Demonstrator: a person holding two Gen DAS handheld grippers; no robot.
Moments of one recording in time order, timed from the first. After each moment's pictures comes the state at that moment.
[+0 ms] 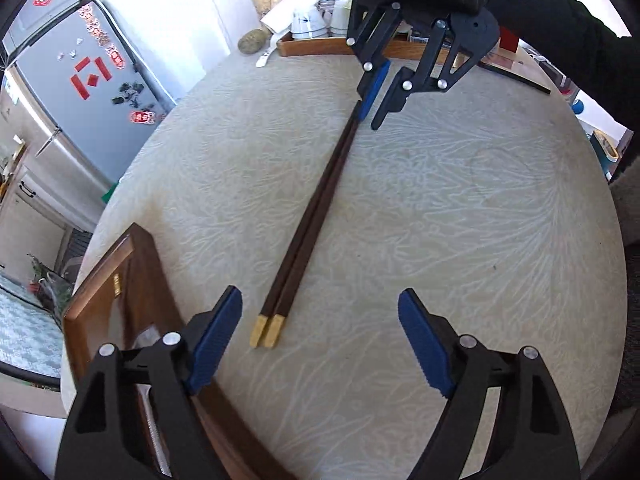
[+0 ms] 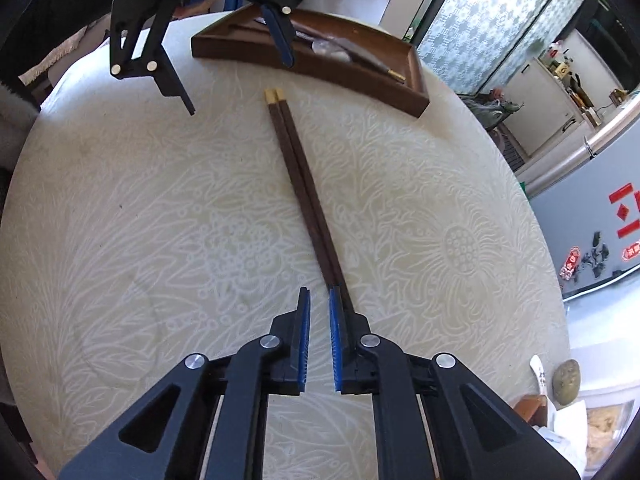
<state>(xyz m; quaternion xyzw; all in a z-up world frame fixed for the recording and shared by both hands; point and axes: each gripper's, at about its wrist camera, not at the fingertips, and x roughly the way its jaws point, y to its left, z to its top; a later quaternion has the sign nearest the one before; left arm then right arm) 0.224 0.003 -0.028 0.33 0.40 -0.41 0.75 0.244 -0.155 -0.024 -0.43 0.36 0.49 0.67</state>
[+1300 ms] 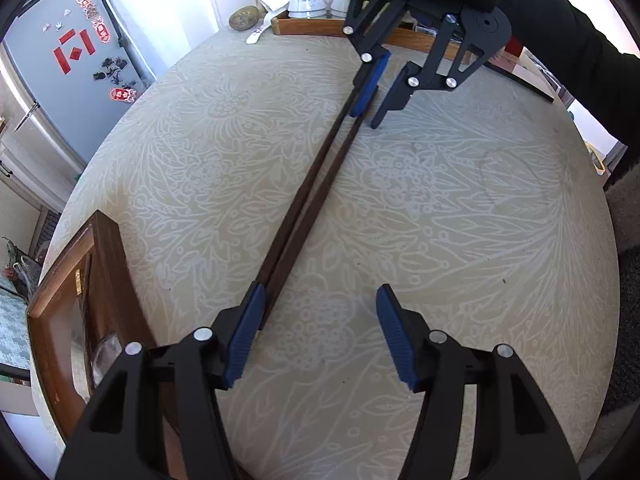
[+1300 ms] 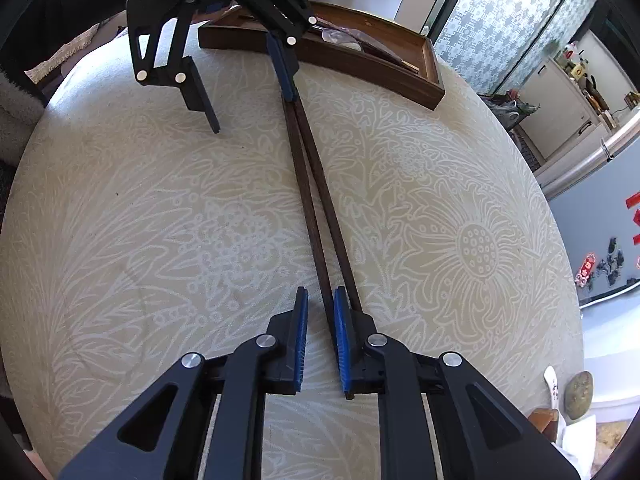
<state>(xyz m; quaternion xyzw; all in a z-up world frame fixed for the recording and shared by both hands) 0.249 -0.004 -0.047 0.30 0.44 -0.42 0.73 0.254 -0.157 -0.032 -0.43 0.37 0.51 0.65</state>
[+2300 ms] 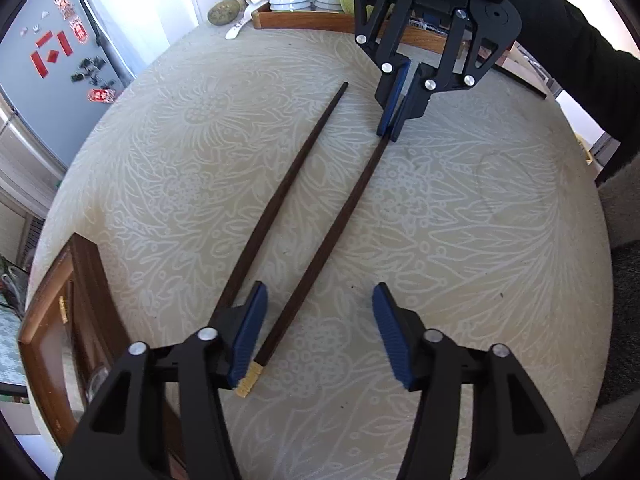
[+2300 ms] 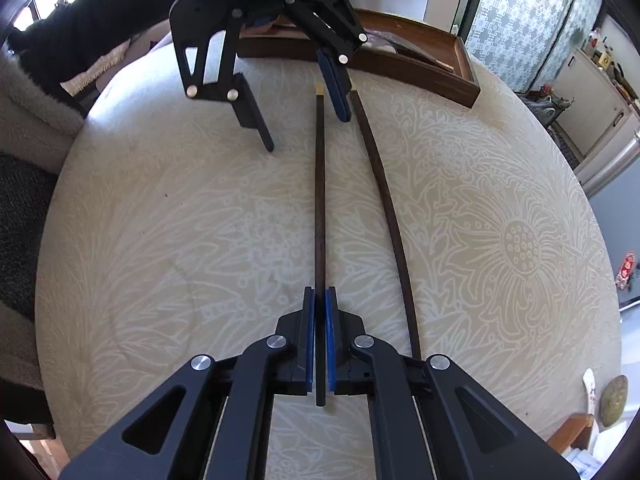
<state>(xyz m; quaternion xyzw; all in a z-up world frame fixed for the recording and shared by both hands) 0.262 -0.022 -0.051 0.30 0.46 -0.45 0.70 0.252 -0.165 -0.031 -0.38 0.41 0.57 0.61</state>
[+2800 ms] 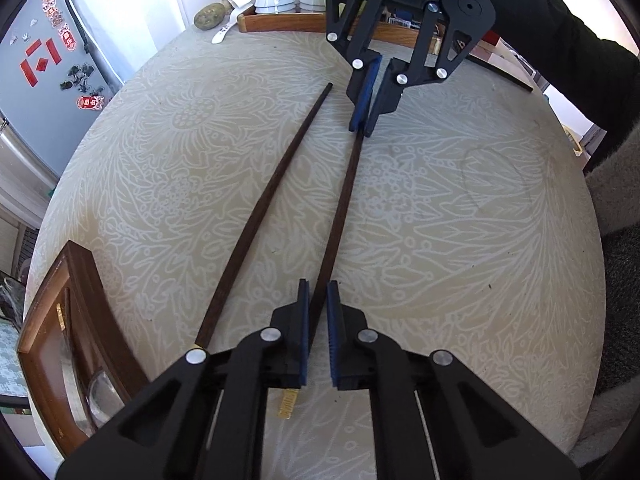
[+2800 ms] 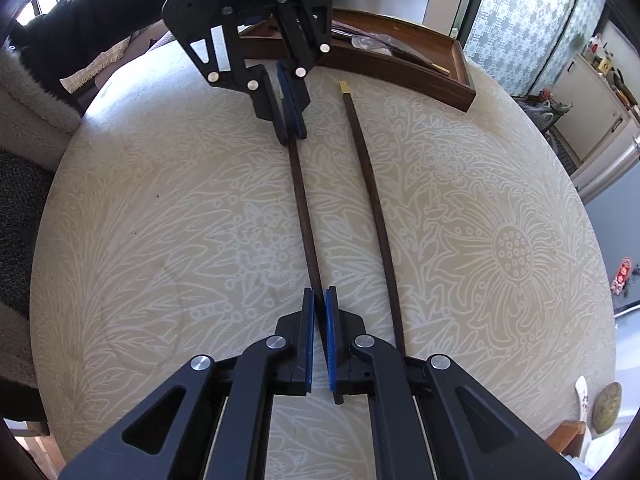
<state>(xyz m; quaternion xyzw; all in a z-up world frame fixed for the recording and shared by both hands) 0.255 -0.022 -0.048 0.31 0.45 -0.47 0.69 0.257 -0.162 -0.028 -0.39 0.40 0.56 0.61</state>
